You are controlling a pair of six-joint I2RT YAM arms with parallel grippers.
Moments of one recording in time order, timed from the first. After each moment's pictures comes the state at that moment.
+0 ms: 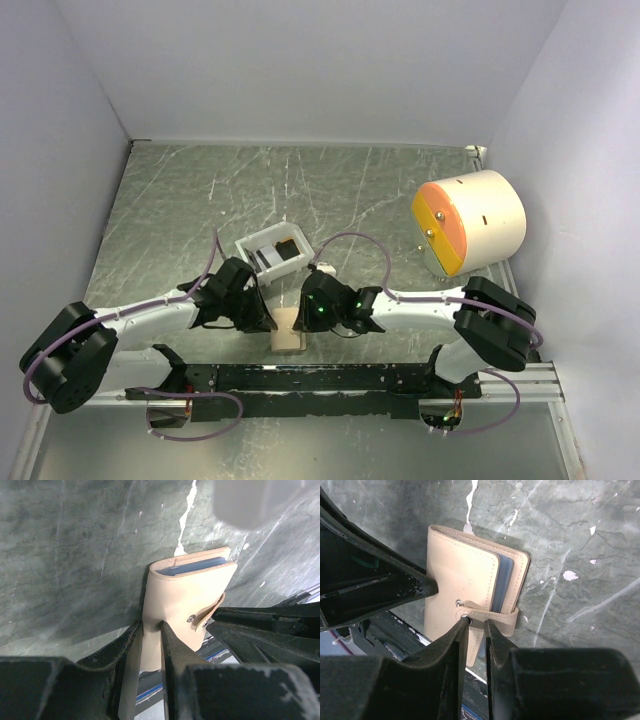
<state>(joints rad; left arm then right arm) -0.71 1.22 0.42 -0.22 0.27 -1.03 1.11 1.49 0.67 -0.05 0.01 0.94</state>
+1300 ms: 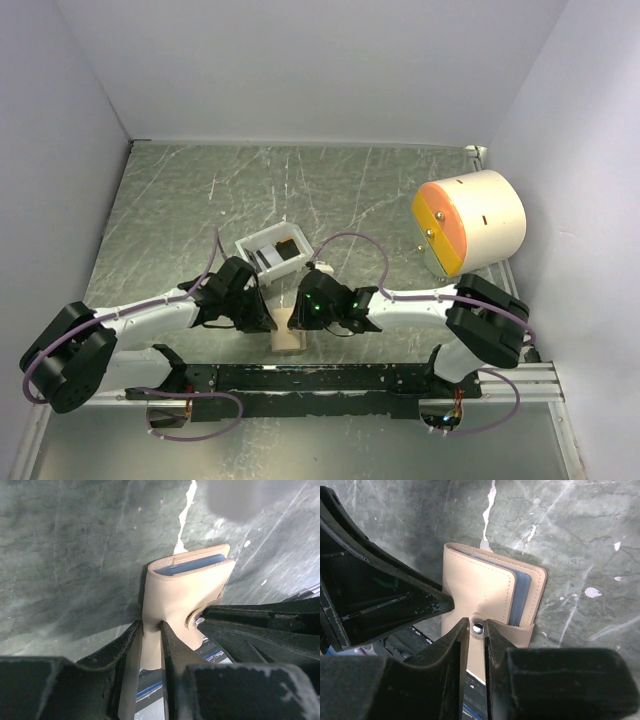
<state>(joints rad) -0.71 1.22 0.43 -0.23 0.27 -1.03 1.11 1.53 0.67 0.05 0.00 1.01</state>
